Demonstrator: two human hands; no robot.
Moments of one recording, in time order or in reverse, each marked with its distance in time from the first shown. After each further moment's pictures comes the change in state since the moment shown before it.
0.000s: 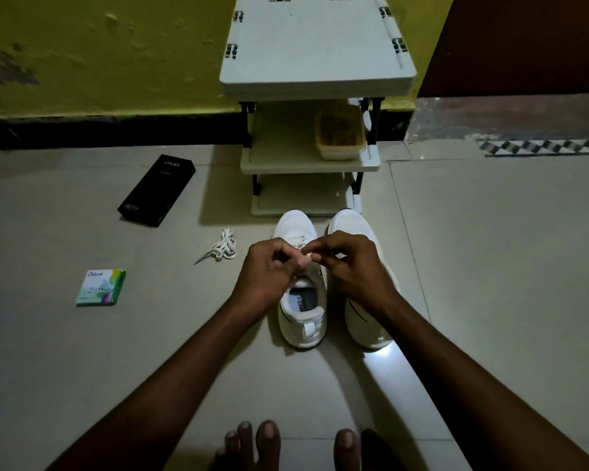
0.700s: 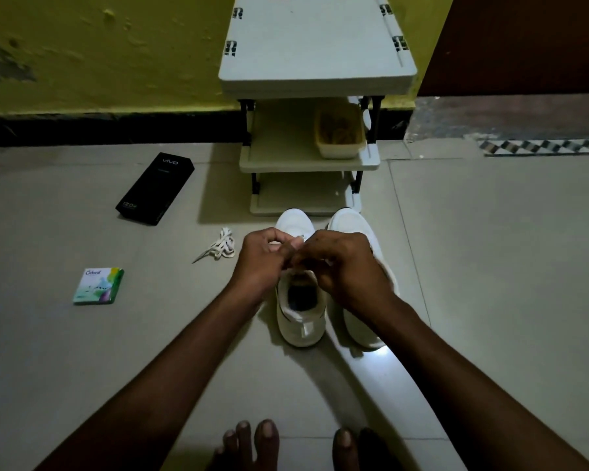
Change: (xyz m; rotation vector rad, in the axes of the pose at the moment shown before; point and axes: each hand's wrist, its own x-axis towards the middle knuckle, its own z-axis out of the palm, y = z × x) left_hand 0.009 0.016 0.001 -0.112 0.074 -0.191; right_hand -0.004 -0.030 0.001 -0.226 -0.042 -0.450
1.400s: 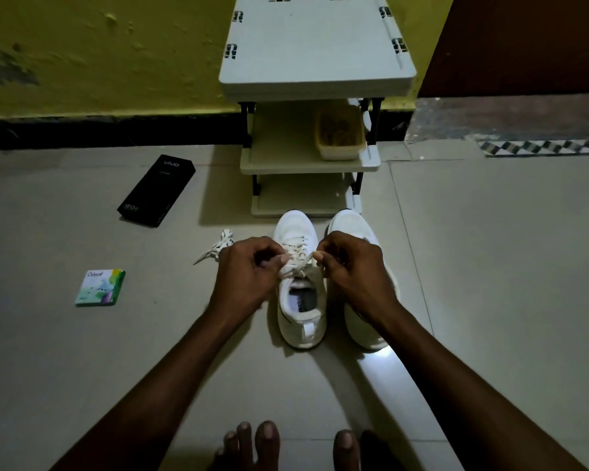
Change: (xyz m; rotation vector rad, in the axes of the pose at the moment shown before) left_hand -0.012 -0.013 -0.026 0.493 0.118 0.417; right_hand -0.016 0.017 0.005 0.001 0.103 0.458
